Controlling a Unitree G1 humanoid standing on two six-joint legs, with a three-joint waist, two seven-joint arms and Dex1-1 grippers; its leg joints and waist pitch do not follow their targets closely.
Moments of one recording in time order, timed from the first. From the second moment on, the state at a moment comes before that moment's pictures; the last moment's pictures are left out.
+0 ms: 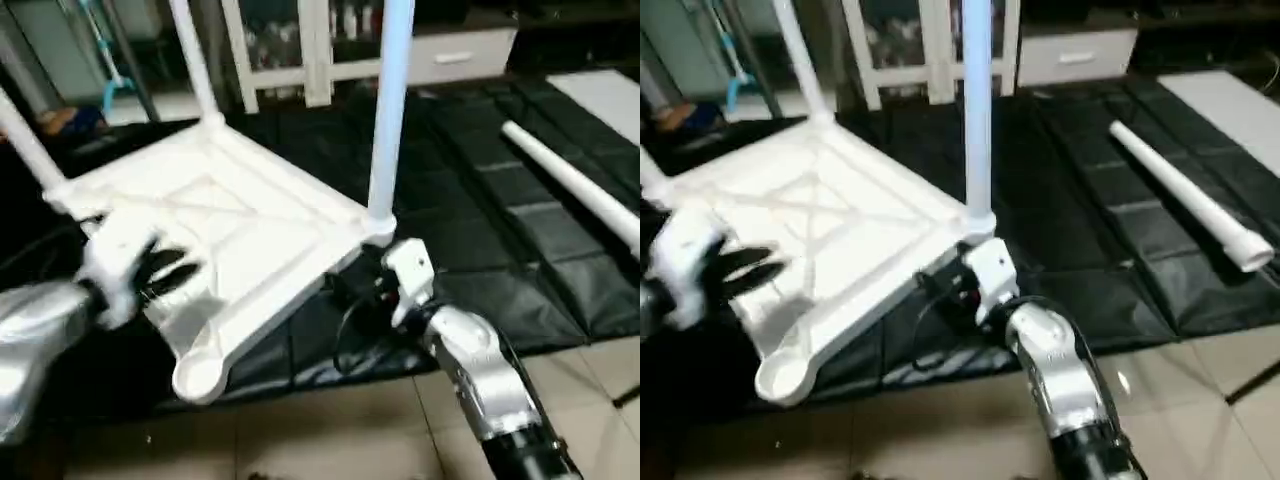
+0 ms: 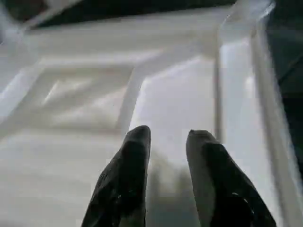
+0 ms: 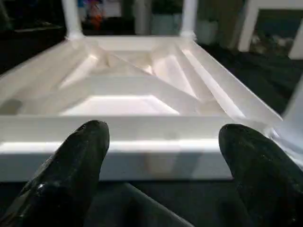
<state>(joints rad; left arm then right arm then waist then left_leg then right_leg) -0.08 0.74 0.19 -0.21 -0.22 0.62 -0.72 -0.27 -0.11 0.16 0.22 0.10 0.04 0.57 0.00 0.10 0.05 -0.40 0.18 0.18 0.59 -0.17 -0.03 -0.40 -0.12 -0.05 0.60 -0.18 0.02</state>
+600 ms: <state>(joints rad) -0.01 0.68 -0.01 -0.13 -0.07 0.74 -0.60 -0.24 -0.13 0.18 0.18 0.11 0.07 0.57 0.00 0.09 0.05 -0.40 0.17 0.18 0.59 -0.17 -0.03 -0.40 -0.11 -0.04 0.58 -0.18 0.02</state>
